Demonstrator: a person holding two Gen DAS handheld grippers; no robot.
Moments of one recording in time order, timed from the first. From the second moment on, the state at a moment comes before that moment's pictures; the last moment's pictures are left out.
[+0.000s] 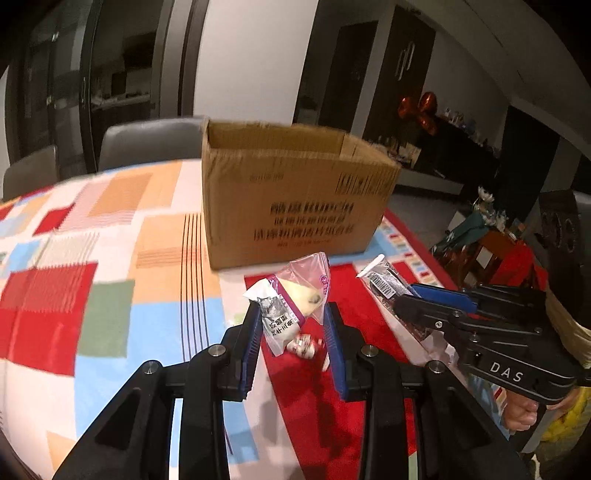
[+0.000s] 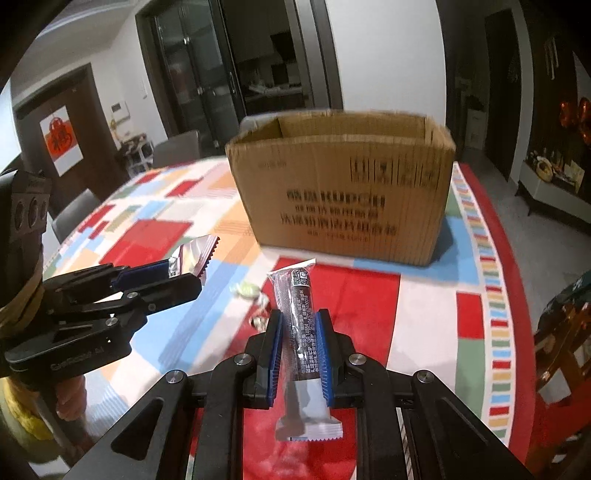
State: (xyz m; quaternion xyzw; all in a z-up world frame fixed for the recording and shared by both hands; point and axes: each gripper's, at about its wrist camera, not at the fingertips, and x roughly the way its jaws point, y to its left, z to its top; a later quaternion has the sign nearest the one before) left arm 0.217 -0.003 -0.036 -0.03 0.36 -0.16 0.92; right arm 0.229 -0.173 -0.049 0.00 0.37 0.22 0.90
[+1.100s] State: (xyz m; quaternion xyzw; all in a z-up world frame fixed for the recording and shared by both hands) left arm 0.305 -0.001 0.047 -0.03 0.27 -0.15 0.95; right arm 0.302 -0.182 0.053 0.11 0.22 0.19 0.95
